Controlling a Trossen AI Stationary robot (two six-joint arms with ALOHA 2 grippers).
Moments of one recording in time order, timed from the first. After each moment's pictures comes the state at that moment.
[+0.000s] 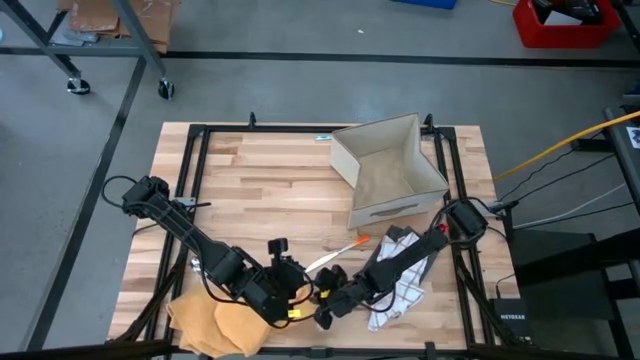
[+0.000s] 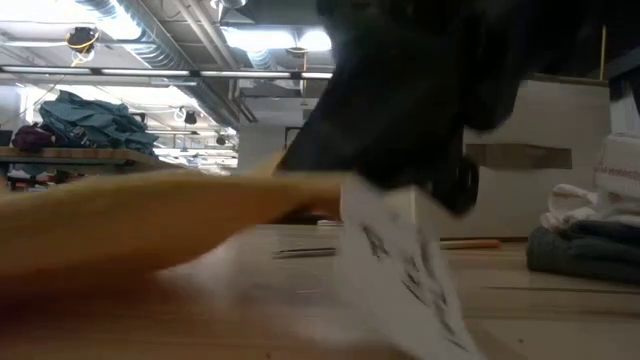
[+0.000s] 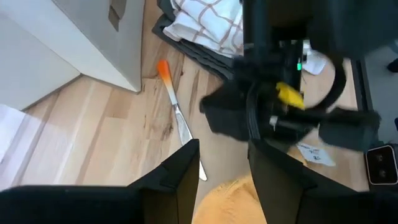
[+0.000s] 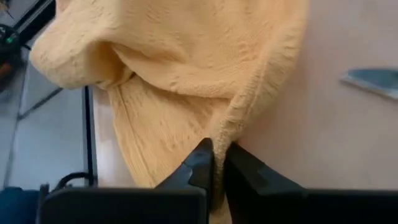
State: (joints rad) left arm -0.64 1.77 1.60 -0.81 -0.63 -0.54; right arm 0.54 2.11 1.27 0.12 0.30 0.97
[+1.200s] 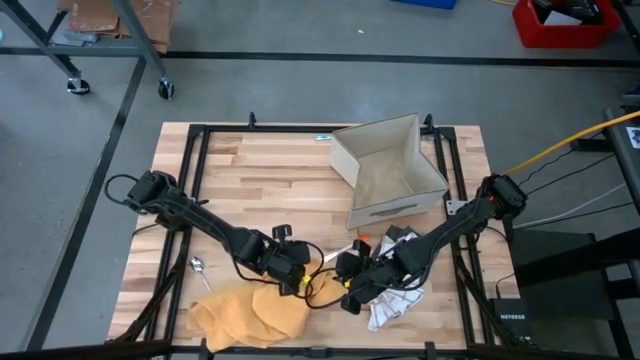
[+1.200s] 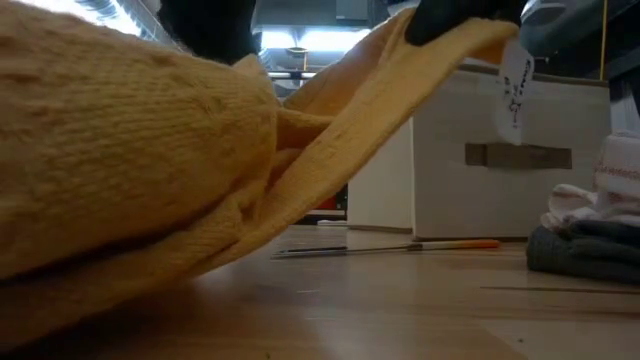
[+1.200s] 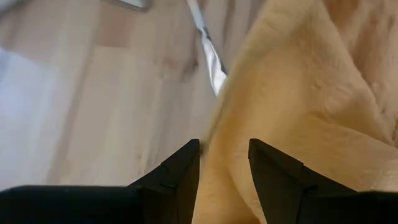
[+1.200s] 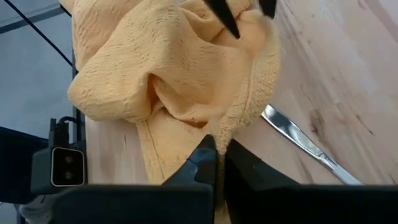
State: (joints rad) left arm -0.46 1.77 1.34 -0.70 -0.41 -0.52; right arm 0.56 1.74 1.28 -0.42 0.34 0.75
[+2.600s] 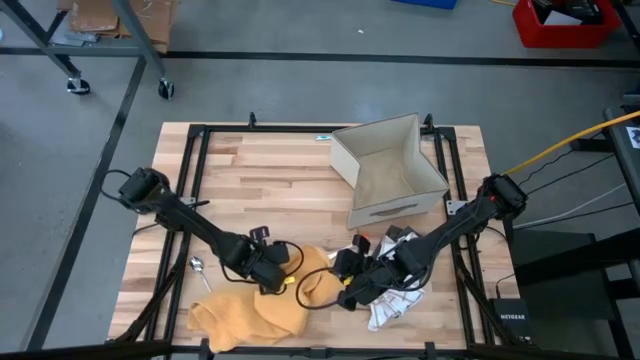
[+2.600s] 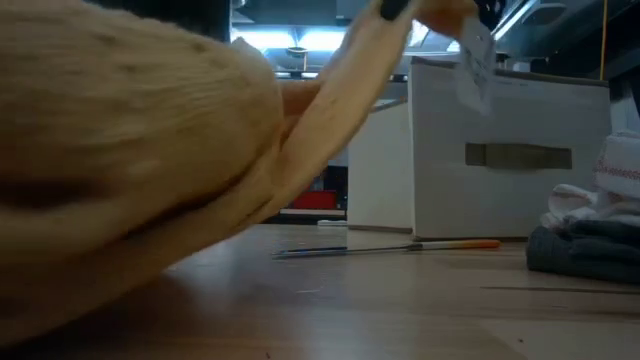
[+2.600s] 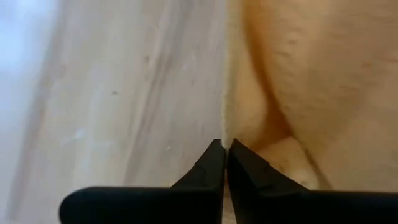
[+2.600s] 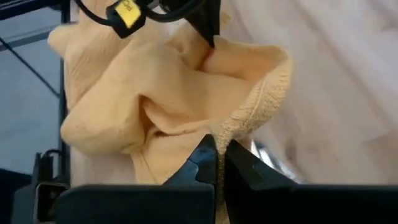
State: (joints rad) left arm -0.53 1.69 1.14 -0.75 -0.39 -0.71; right arm 0.56 1.74 1.32 -0.44 0.47 0.73
